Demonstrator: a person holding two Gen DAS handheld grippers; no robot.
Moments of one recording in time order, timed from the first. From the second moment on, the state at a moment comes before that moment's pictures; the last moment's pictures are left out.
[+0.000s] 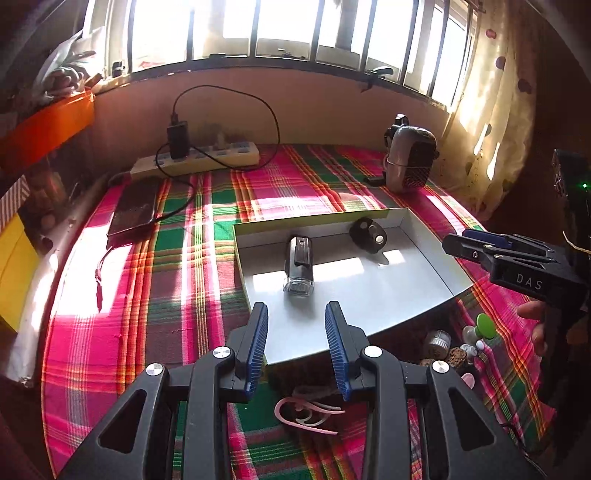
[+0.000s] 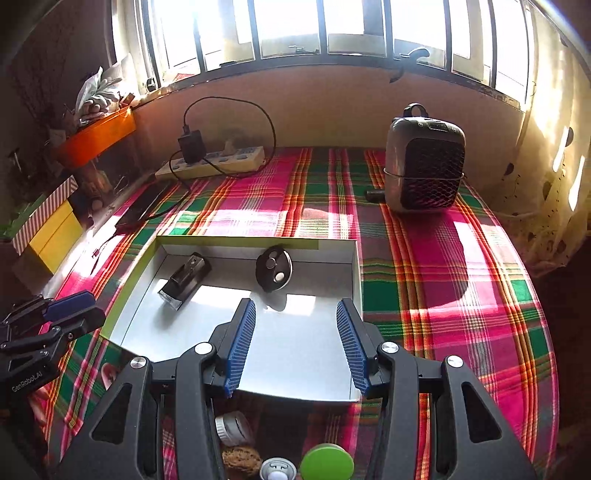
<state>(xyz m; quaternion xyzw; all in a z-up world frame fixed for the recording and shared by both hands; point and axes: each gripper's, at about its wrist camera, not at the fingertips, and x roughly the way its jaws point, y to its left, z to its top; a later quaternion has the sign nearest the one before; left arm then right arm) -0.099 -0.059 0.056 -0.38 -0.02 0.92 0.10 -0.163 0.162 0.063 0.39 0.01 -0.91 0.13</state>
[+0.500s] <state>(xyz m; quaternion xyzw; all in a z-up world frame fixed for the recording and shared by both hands) -0.052 -0.069 0.020 -0.41 -0.05 0.91 0.06 -0.096 0.226 0.050 0.38 -0.04 -0.92 0.11</state>
